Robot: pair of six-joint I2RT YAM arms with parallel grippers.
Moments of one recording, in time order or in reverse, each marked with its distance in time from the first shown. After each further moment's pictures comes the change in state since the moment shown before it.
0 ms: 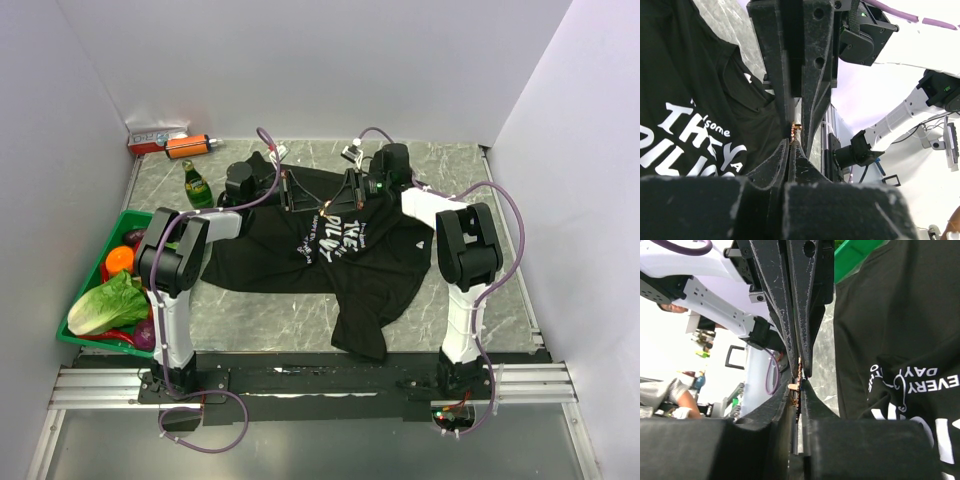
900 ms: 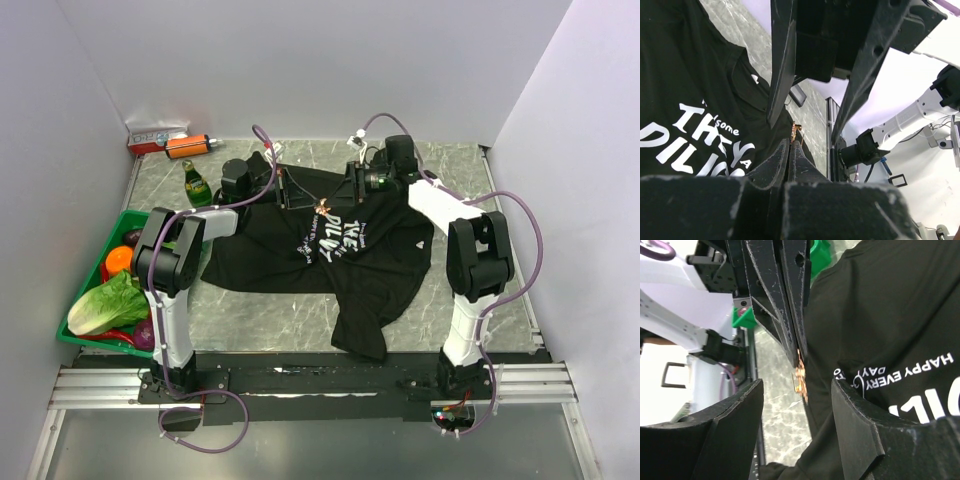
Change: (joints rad) left arm 0.029 -0.006 0.015 -0.040 0.016 0.046; right arm -0.008 -0.114 0.056 -0.321 0.240 -0.319
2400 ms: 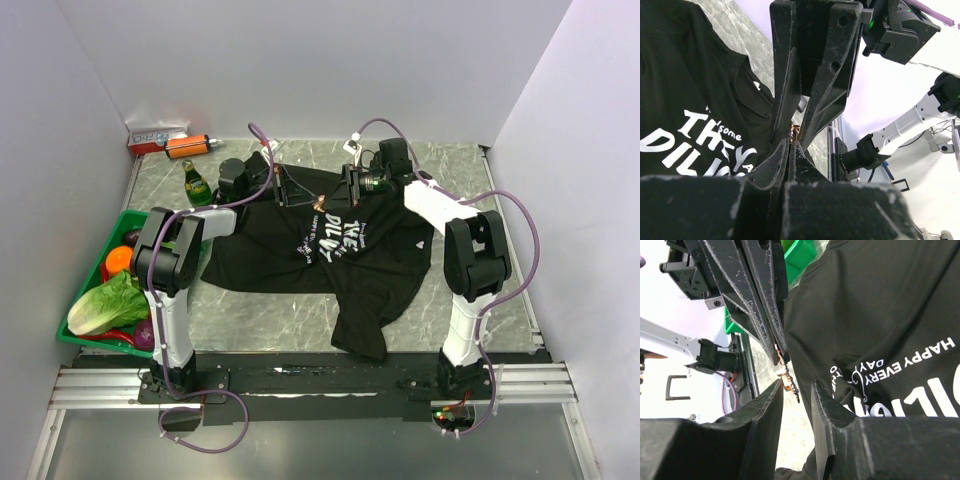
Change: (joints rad) left arm 0.010 0.000 0.002 0.048 -0.011 -0.035; right arm 0.034 0.010 0.005 -0.050 0.098 0.035
